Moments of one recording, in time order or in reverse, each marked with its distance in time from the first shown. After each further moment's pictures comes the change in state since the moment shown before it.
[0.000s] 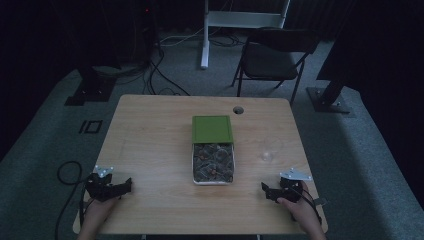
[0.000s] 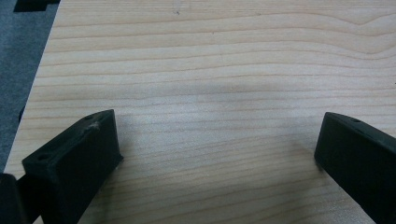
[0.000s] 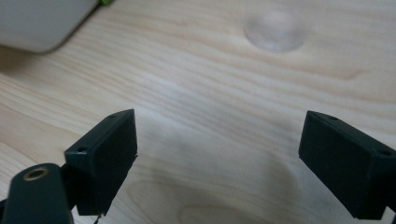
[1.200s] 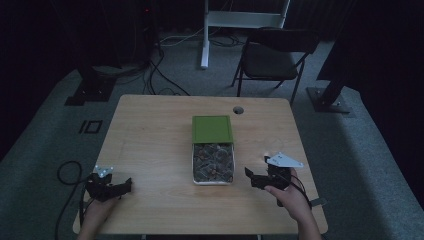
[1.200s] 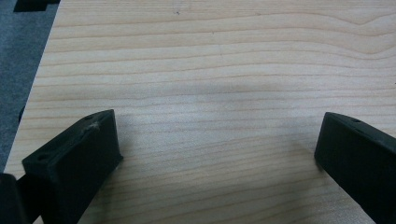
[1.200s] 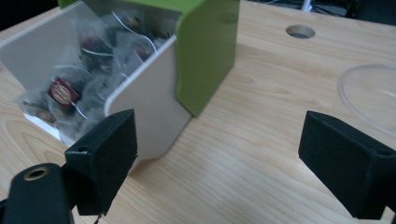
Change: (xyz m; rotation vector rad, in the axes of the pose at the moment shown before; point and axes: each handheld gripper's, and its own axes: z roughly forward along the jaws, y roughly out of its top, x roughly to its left) left arm 0.000 0.000 0.000 0.000 0.000 0.000; right arm 0.052 0.074 -0.024 -0.166 0.129 -0.075
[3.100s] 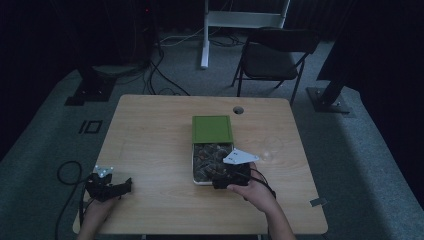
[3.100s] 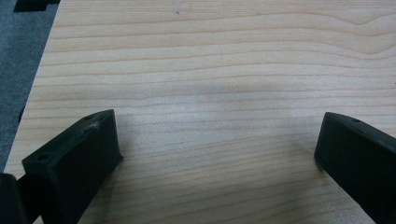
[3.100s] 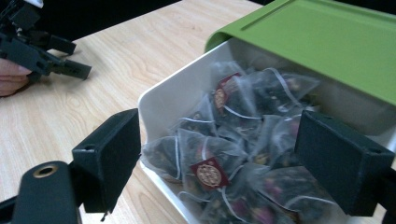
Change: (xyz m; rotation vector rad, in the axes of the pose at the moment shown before) left arm 0.000 0.000 0.000 0.000 0.000 0.000; right arm 0.088 0.039 0.052 0.004 0.223 -0.164
